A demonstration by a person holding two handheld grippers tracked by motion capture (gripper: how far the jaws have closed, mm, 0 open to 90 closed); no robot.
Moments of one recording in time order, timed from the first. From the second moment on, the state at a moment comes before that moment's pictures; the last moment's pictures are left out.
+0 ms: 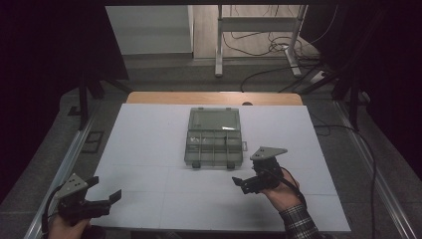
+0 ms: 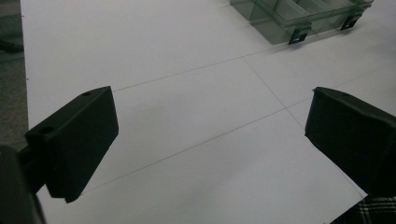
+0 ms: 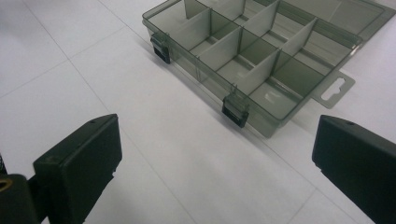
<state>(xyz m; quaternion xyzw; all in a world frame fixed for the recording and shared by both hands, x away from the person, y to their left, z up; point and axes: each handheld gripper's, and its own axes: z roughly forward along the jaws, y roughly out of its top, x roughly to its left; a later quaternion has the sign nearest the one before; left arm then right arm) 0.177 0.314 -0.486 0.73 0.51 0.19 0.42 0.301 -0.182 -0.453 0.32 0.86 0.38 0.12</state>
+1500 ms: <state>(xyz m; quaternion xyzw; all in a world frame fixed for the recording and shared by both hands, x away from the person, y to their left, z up) 0.177 0.314 -0.486 0.73 0.51 0.19 0.42 0.259 -0.249 -0.451 0.37 0.83 0.40 0.16</state>
